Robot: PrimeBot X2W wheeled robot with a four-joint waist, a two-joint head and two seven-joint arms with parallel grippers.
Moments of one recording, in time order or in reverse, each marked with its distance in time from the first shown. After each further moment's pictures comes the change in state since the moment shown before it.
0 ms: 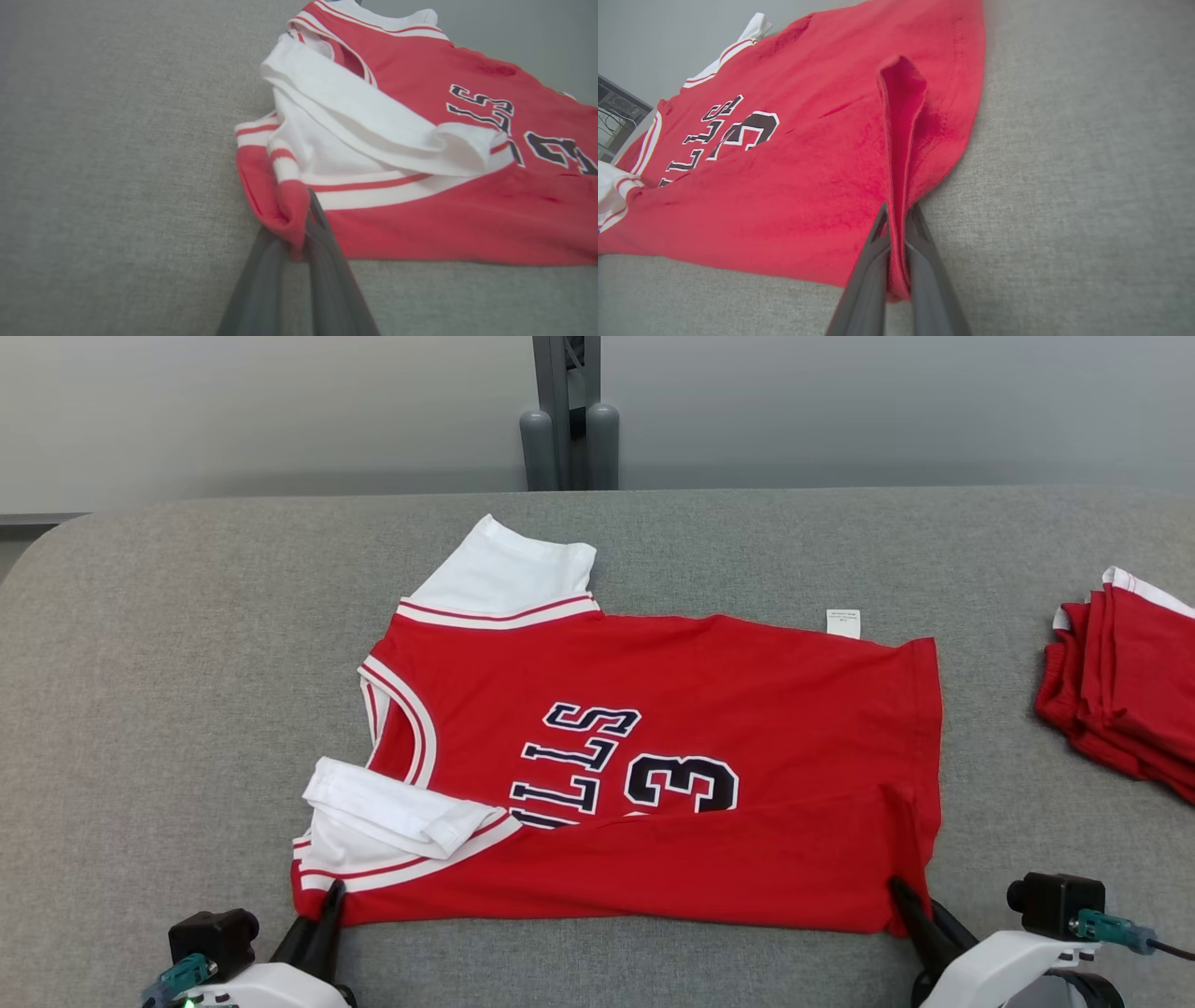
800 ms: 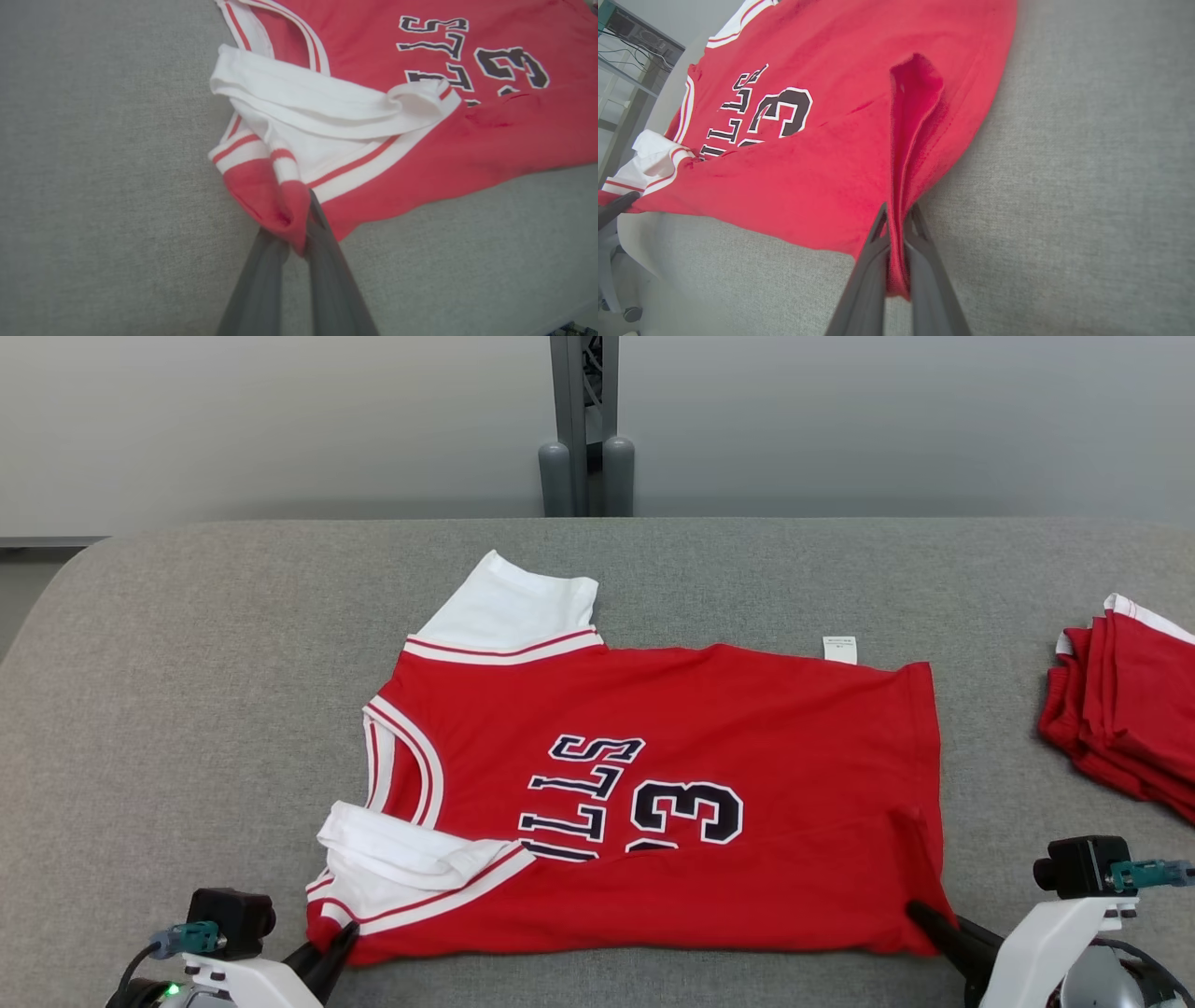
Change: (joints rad) left arm 0.083 0.213 -0.166 -0.303 -0.105 -0.015 0.381; right arm 0.022 -0.177 0.032 -0.189 0.212 0.000 0.380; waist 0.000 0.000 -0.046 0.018
